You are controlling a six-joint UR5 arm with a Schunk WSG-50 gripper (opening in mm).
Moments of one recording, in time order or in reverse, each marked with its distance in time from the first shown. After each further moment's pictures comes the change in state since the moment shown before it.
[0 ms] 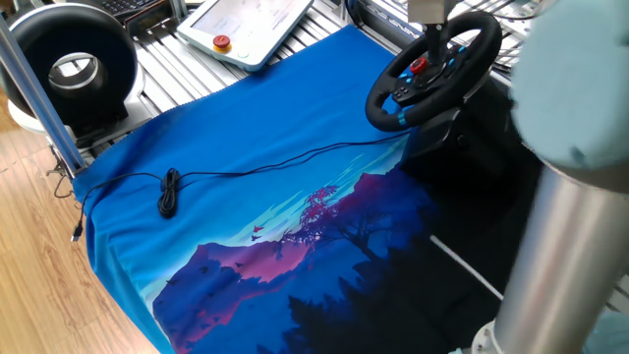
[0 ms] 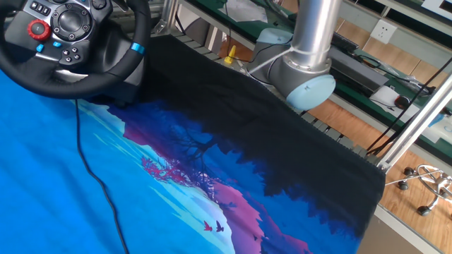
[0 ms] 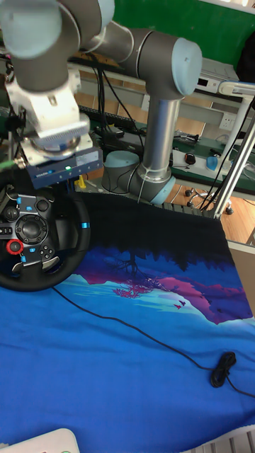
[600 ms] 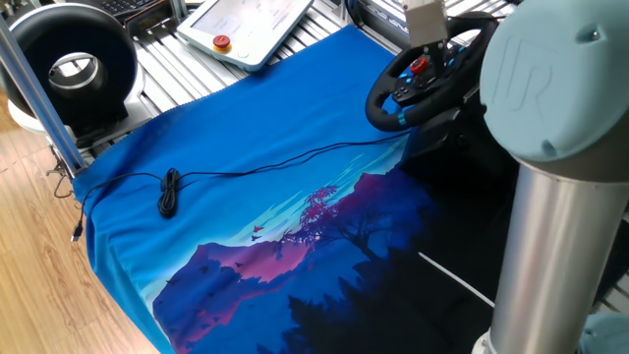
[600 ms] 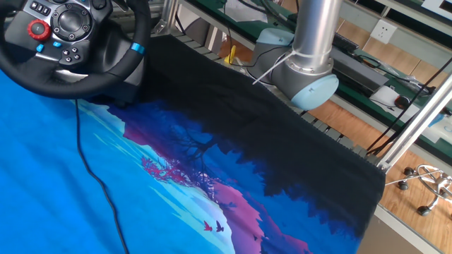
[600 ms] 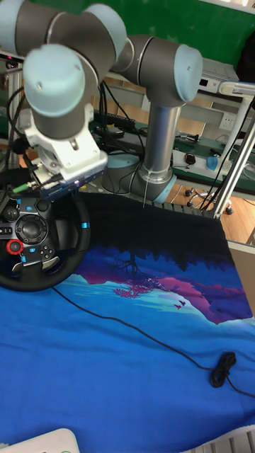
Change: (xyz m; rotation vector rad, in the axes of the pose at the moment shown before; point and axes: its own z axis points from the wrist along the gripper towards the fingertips) arm 0.025 0.020 0.027 -0.094 0.308 -0.256
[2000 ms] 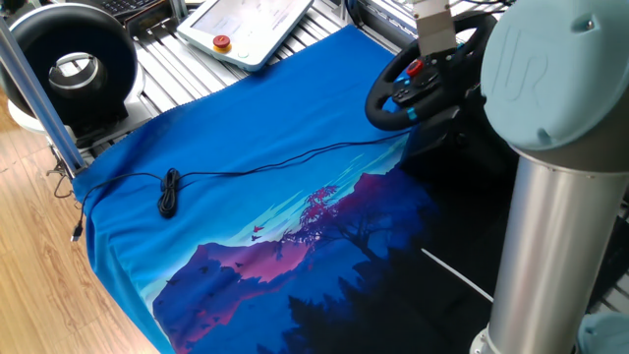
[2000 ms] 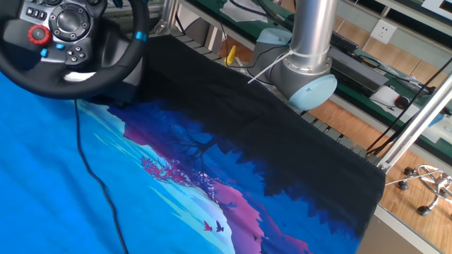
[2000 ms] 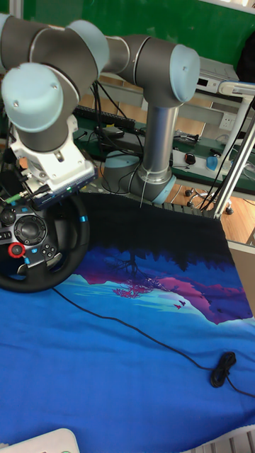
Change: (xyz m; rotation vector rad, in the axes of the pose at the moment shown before) arm 0.001 -0.006 0.030 -0.052 0.033 -0.008
